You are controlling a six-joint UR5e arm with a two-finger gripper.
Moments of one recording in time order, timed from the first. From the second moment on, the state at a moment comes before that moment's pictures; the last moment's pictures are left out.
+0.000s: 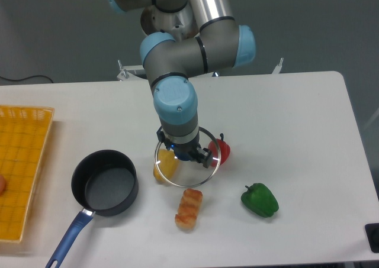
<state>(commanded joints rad) 2.36 -1.94 -1.55 -1.27 1.62 0.85</state>
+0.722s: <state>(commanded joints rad) 2.45 -1.94 -1.55 -1.27 1.62 1.00</state>
